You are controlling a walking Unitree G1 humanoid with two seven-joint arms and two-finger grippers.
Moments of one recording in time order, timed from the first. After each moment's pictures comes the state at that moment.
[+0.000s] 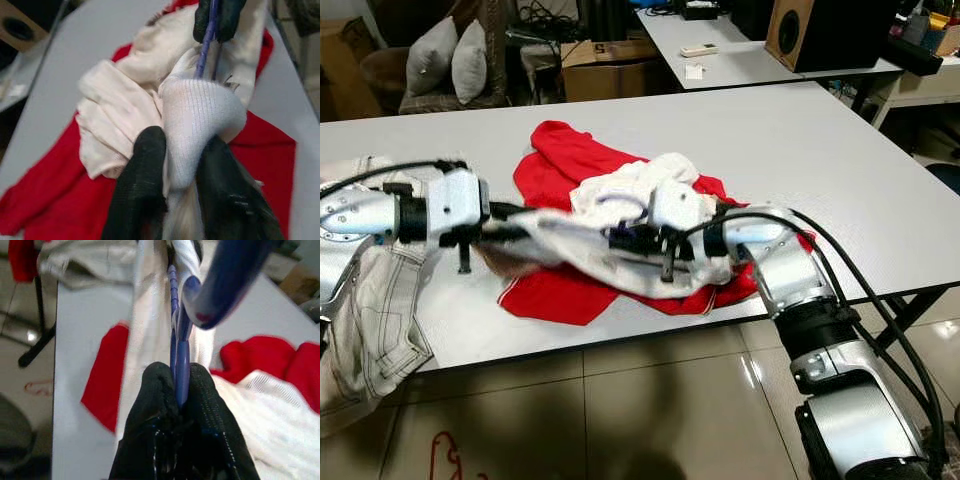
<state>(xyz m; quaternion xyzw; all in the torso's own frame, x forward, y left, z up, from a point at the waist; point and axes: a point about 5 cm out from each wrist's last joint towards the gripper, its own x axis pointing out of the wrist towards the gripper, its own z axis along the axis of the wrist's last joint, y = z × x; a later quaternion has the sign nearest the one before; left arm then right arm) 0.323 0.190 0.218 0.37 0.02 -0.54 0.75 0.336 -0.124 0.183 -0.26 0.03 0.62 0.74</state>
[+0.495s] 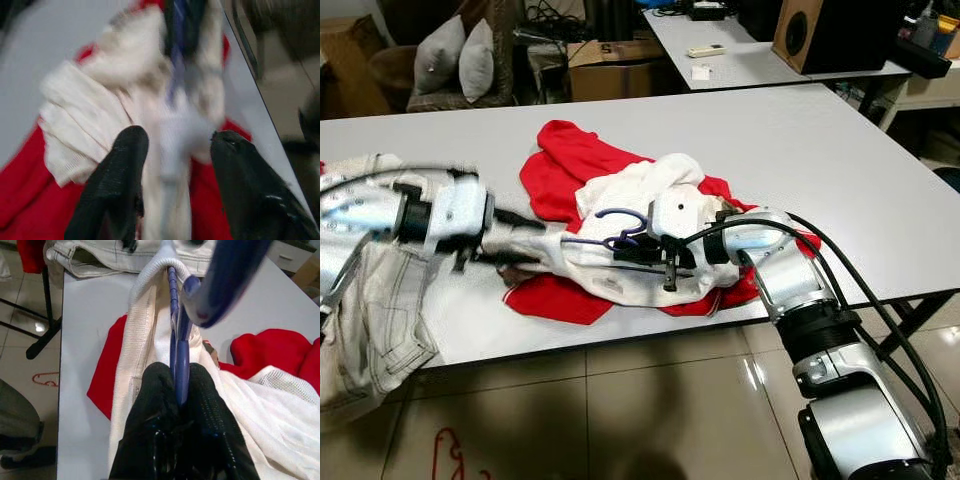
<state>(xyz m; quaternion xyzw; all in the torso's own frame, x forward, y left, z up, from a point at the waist) 0.323 0.183 0.229 0.35 0.02 -0.59 0.73 0.335 -0.125 0.179 -0.26 0.04 0.62 0.74</state>
